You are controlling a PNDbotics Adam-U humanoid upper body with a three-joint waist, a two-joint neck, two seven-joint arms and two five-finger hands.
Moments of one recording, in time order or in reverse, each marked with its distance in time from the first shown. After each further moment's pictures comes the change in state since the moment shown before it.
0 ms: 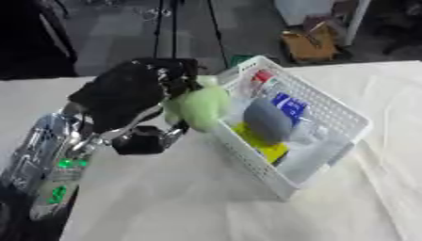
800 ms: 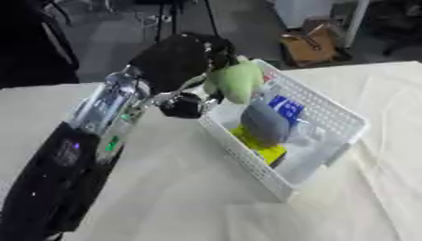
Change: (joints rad) left arm -0.219 -0.019 -0.040 0.406 -0.091 -0.052 0.195; right arm -0.011 0.024 0.022 0.000 -0.005 -0.018 0.018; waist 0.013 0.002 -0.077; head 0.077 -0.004
